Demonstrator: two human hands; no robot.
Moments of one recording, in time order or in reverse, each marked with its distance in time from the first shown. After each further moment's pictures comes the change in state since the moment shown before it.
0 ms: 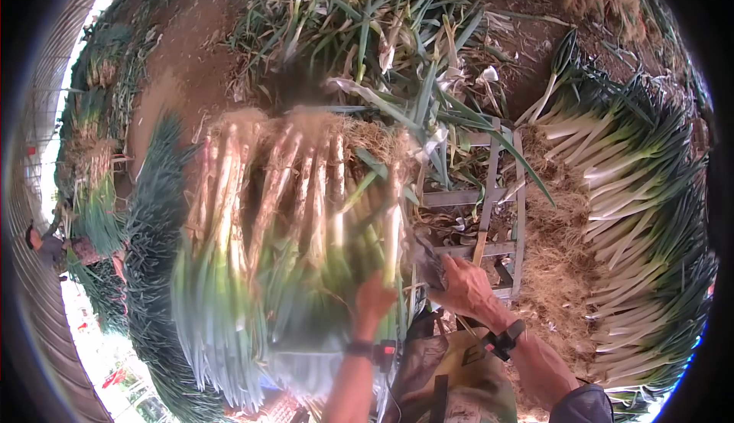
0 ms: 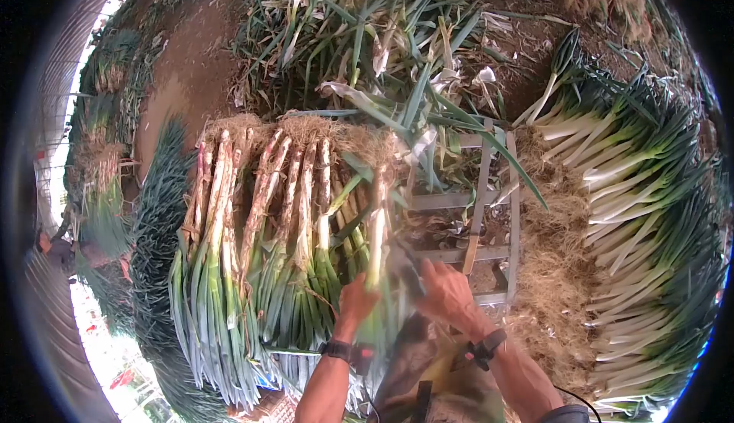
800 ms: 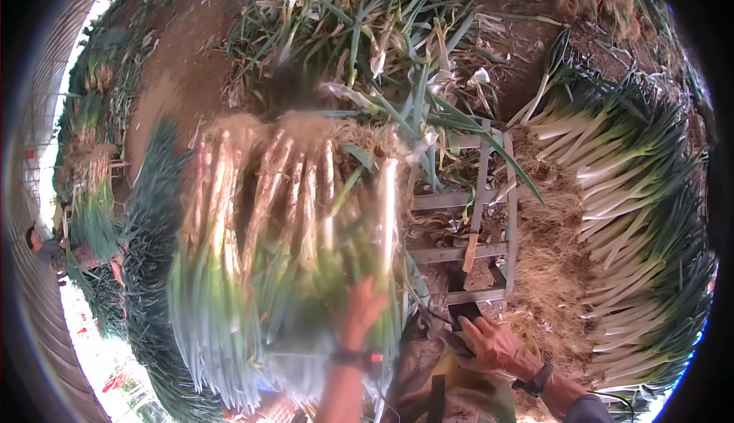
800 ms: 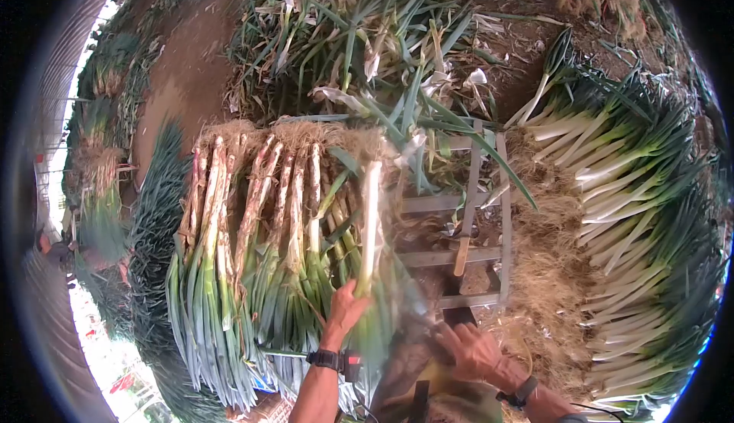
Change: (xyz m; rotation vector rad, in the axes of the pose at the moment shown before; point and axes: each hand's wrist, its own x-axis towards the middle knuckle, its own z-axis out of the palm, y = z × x) left_hand -0.017 -0.003 0.000 -0.330 0.050 0.133; right_hand -0.122 -0.001 -0.068 -0.126 -0.317 -0.126
